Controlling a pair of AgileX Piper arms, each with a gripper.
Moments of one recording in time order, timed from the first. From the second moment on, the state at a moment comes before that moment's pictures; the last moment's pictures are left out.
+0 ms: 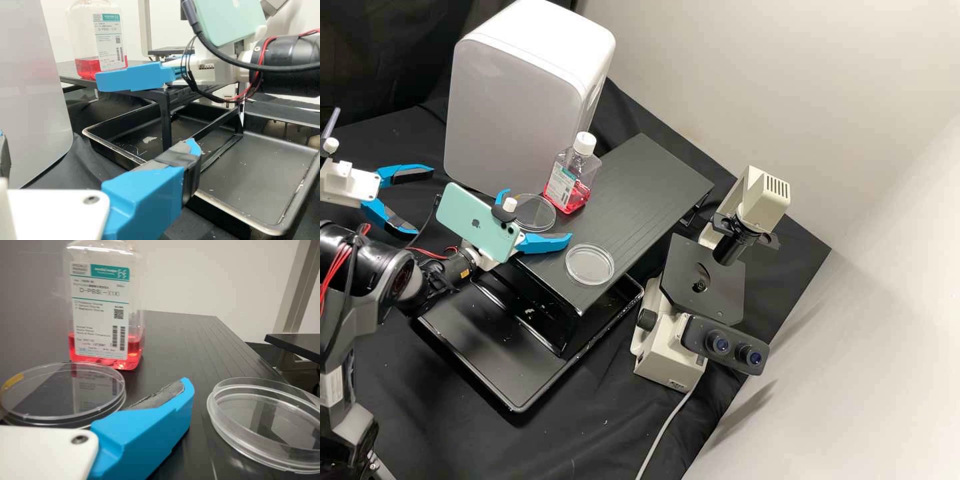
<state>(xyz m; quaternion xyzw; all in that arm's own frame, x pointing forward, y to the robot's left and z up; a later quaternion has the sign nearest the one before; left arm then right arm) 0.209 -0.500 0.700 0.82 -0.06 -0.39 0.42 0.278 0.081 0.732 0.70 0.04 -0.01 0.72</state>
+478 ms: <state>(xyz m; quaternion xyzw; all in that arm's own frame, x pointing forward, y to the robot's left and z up) 0.210 -0.500 0.699 0.82 -0.06 -0.39 0.42 0.287 0.076 0.733 0.70 0.02 -0.01 0.72</state>
